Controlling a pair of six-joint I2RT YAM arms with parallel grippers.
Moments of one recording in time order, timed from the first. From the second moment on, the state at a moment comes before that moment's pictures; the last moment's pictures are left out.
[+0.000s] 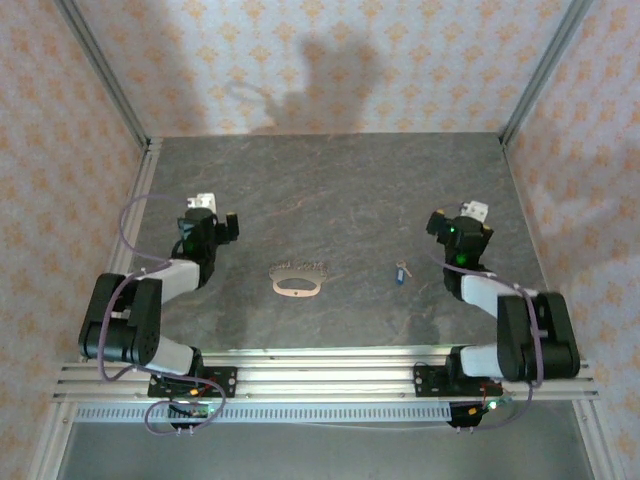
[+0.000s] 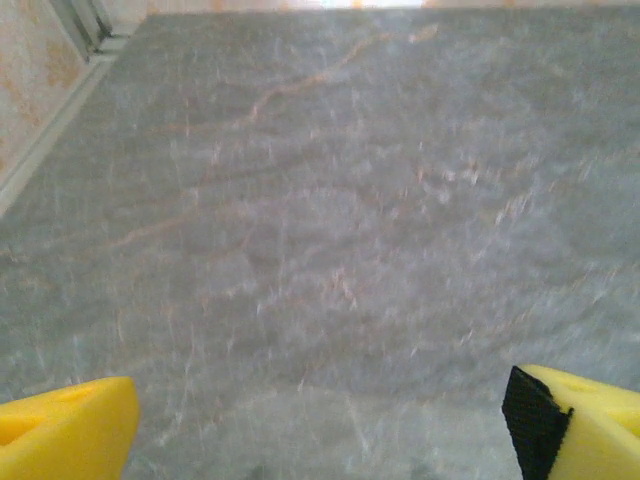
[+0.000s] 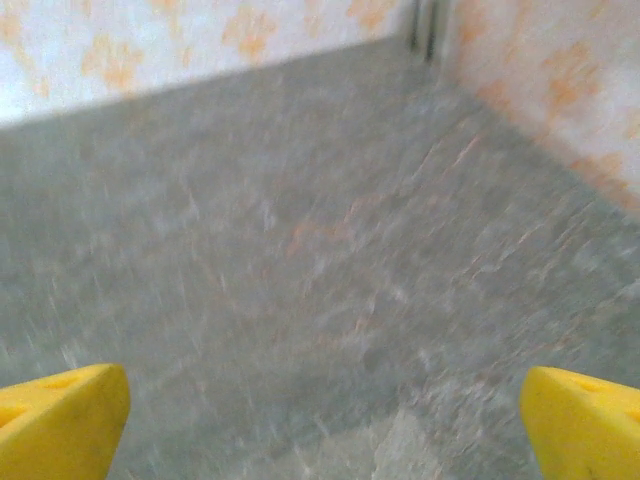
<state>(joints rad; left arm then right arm) -0.05 1.44 0.57 0.36 -0.26 -0.08 0.04 1.29 0.46 0.45 0.34 0.25</state>
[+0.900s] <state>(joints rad) -0.50 1.07 0.70 -0.47 -0.24 -0.88 0.47 1.36 0.82 -0.35 -0.04 0.56</state>
